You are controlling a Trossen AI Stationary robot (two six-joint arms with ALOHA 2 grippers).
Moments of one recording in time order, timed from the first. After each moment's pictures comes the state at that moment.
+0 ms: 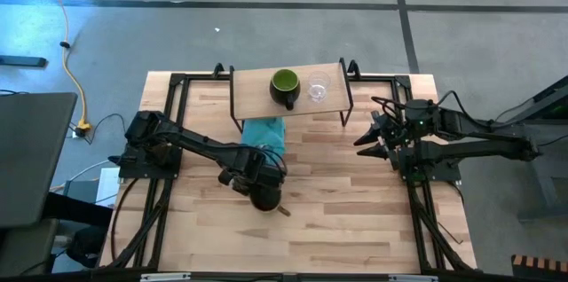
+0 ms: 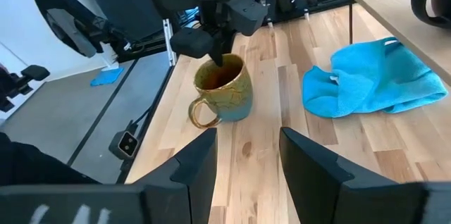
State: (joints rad) left arm -0.15 1.84 1.49 -1.13 0.20 -1.38; right arm -0.11 0.60 0.67 -0.43 -0.35 0.21
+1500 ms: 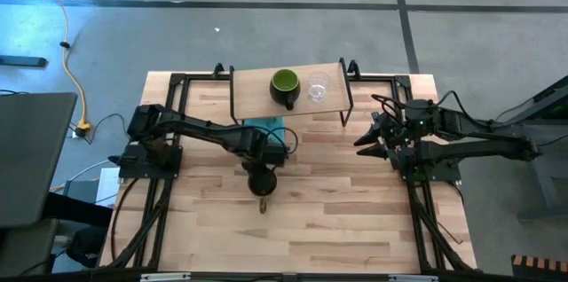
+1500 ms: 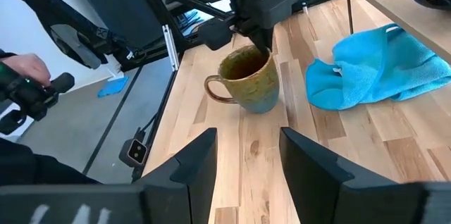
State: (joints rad) left arm 0.00 1.83 1.49 -1.18 -0.01 -0.66; right arm -0.11 0.60 0.67 -0.43 -0.35 0.30
